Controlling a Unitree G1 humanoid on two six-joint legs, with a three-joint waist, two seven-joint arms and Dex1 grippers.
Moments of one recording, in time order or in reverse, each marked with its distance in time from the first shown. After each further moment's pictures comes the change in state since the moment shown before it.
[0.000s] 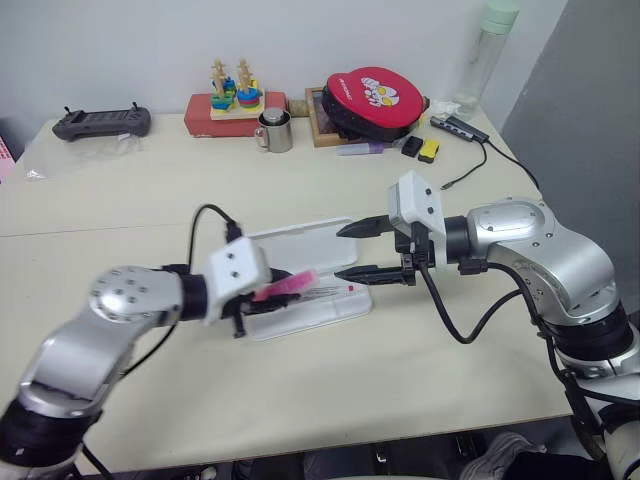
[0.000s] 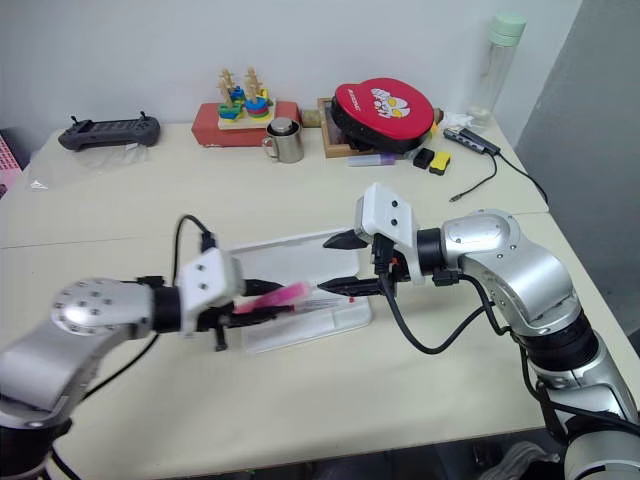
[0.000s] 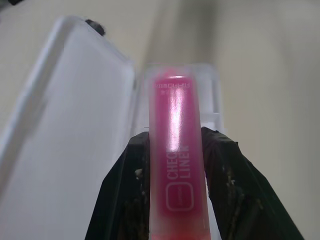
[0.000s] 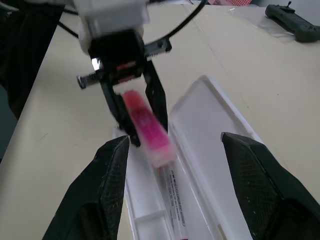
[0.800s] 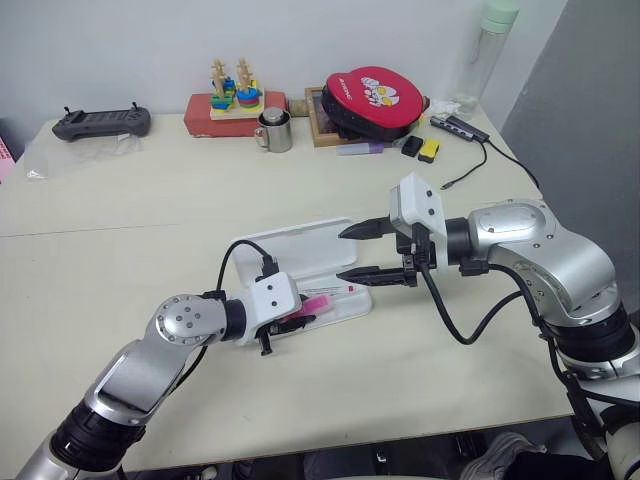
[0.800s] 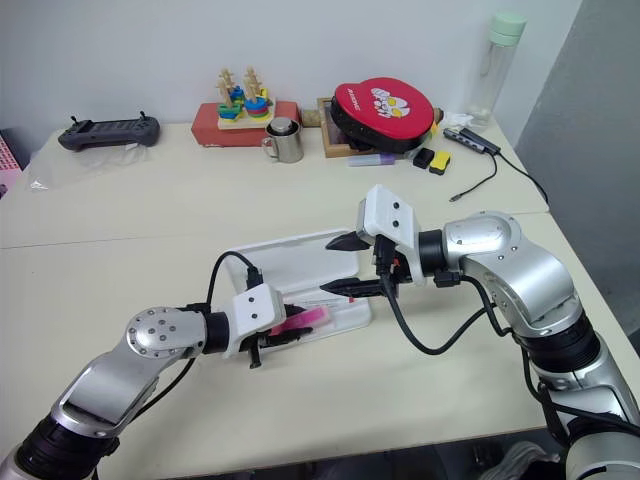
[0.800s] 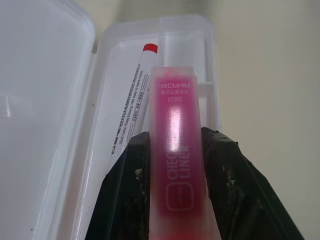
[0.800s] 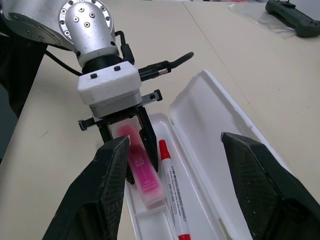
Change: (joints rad) left arm 0.052 -0.082 -0.123 0.075 0.136 -0.064 0.049; right arm 0.008 -0.006 0.000 -0.001 0.000 0.002 -0.002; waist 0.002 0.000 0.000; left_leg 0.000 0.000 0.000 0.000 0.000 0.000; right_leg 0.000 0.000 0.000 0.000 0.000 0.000
